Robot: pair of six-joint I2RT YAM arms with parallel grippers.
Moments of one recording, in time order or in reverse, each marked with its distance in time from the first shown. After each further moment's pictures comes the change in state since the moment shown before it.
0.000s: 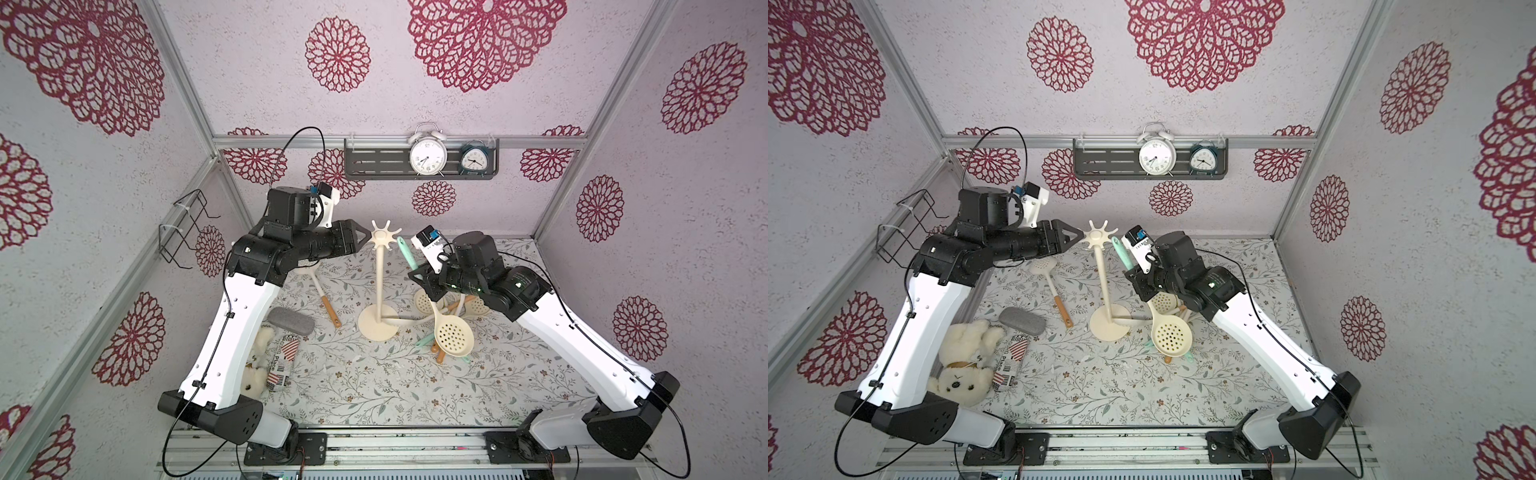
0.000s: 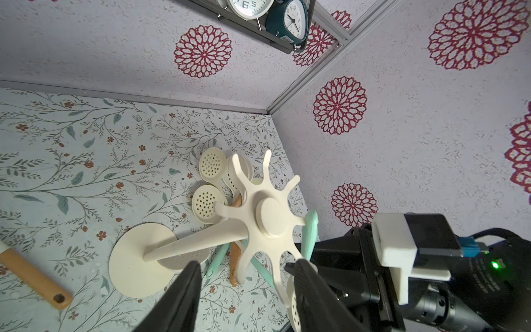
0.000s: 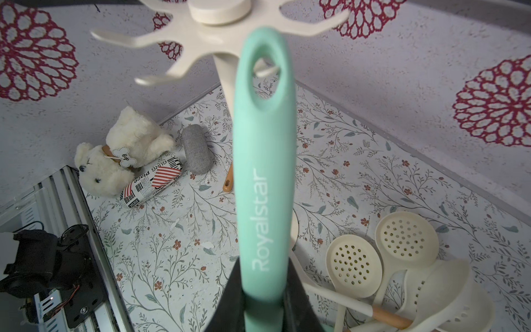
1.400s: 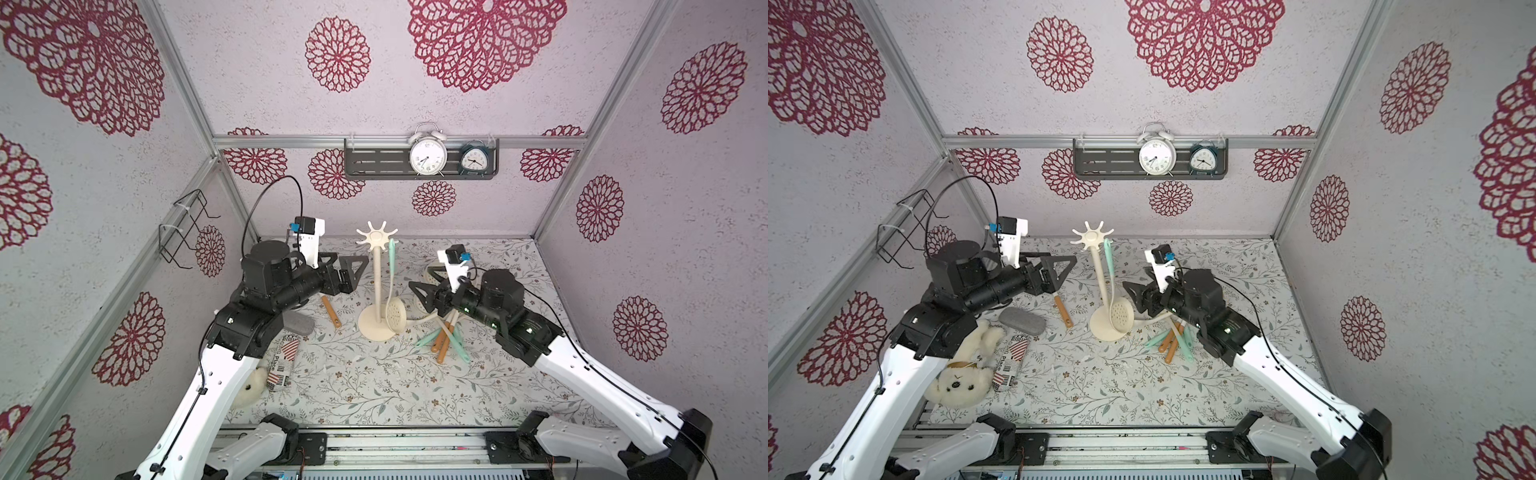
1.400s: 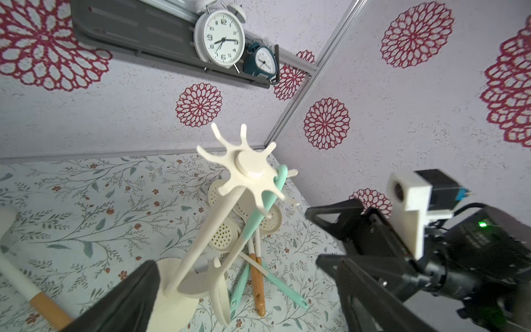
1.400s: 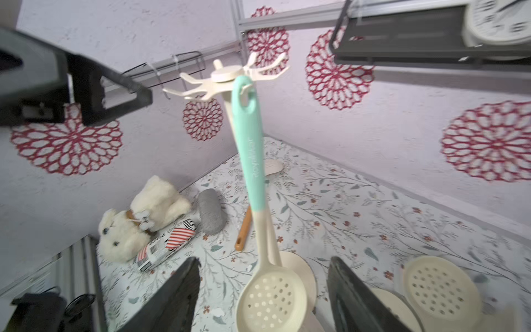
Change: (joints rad) left arm -0.074 -0.467 -0.638 0.431 -0.175 0.089; right arm 0.002 -0.350 -0.566 0.612 0.088 0.180
